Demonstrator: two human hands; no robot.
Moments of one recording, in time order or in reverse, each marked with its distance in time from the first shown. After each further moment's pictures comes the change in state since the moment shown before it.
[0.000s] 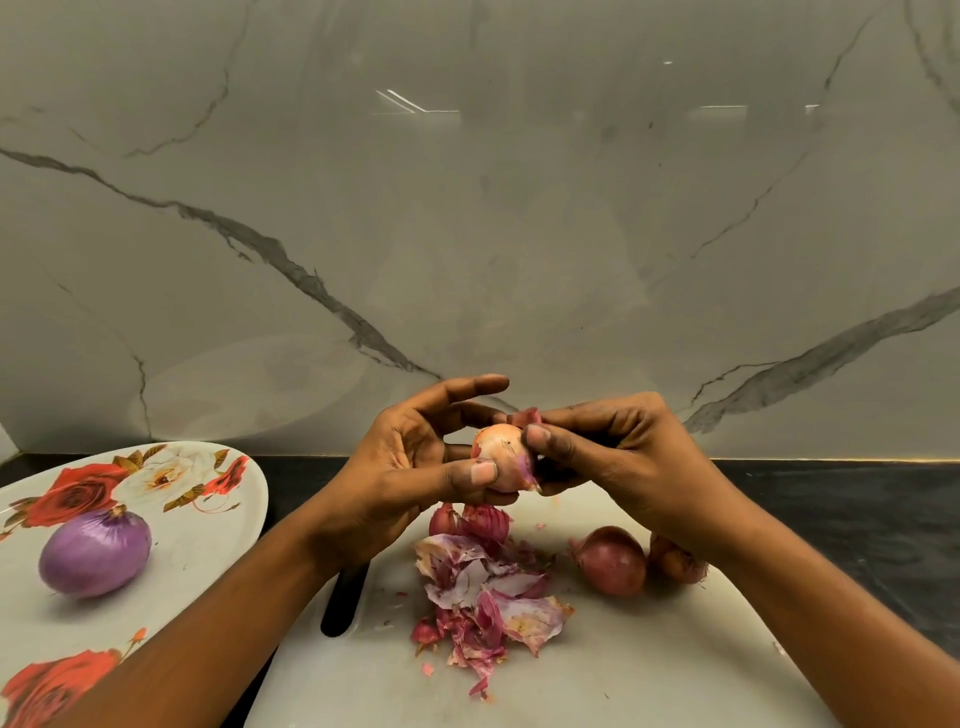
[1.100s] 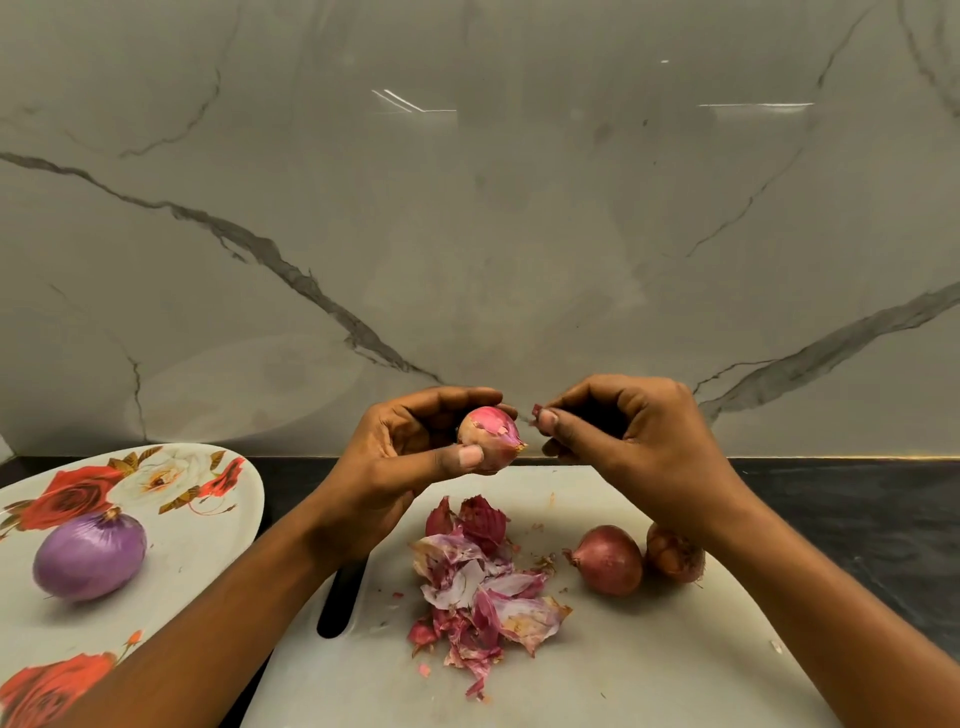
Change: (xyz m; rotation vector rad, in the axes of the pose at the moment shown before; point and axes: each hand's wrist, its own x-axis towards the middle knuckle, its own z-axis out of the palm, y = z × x) left_hand 0.001 -0.001 -0.003 0.120 0.107 0.039; right_hand 0.002 0.005 -0.010 -0.404 0.210 -0.117
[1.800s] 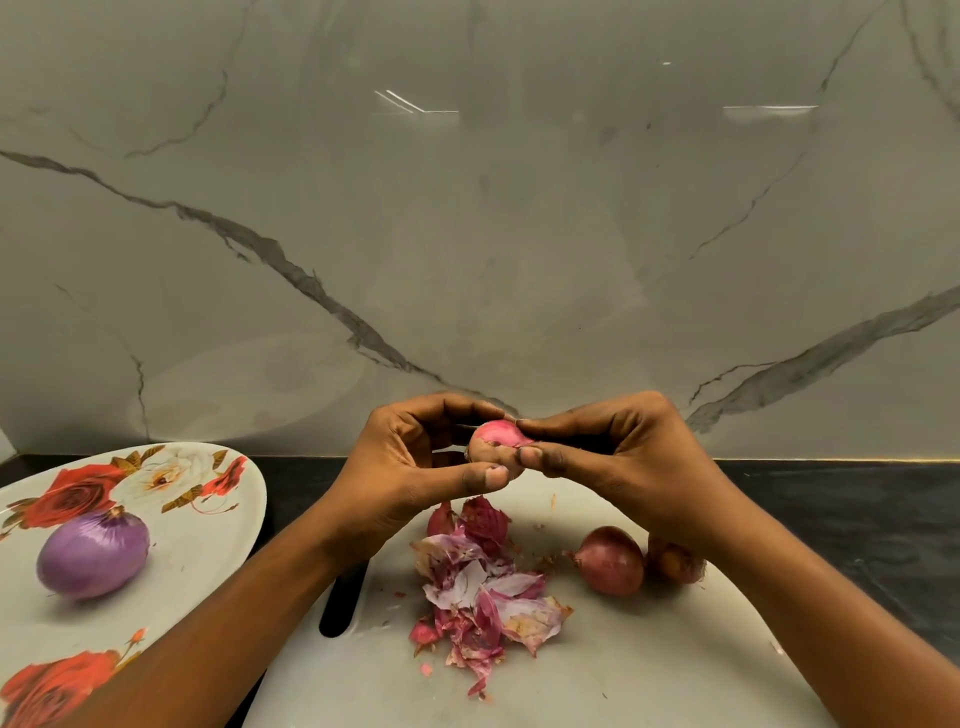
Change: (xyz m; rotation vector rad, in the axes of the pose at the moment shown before) left_hand -0.002 0.003 0.008 0.201 0.067 0.026; right_hand -0.002 0.000 0.002 0.150 -0.165 0.025
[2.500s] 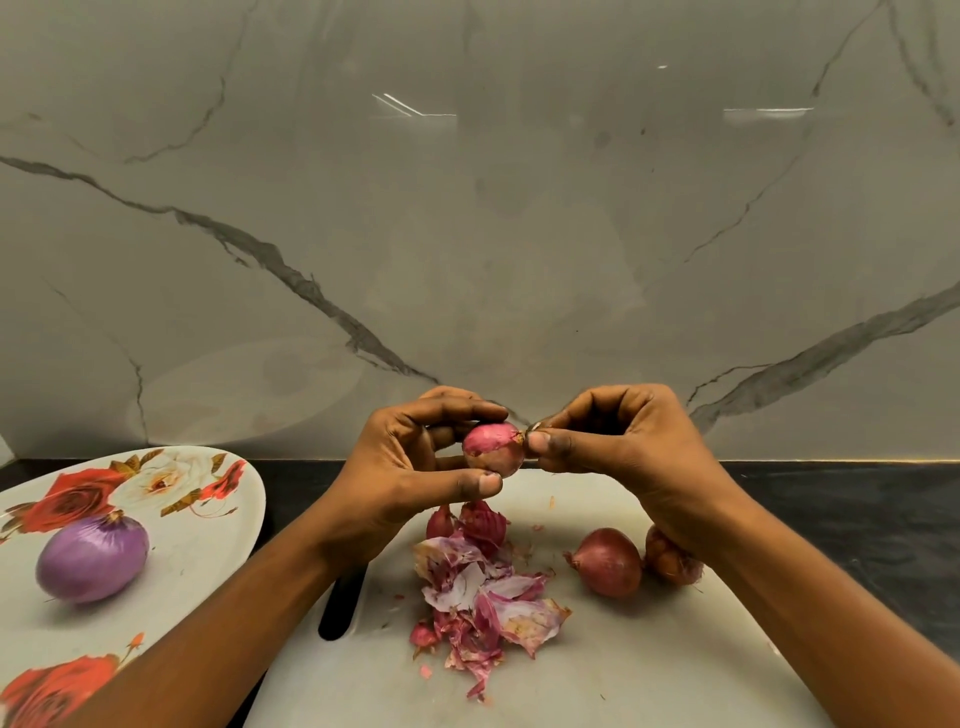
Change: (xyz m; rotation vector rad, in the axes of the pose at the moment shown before) left_hand 0.004 -0.004 -0.002 -0.118 -0.044 0.046; right_hand 0.002 -0.008 -0.001 0.268 0.109 0.206
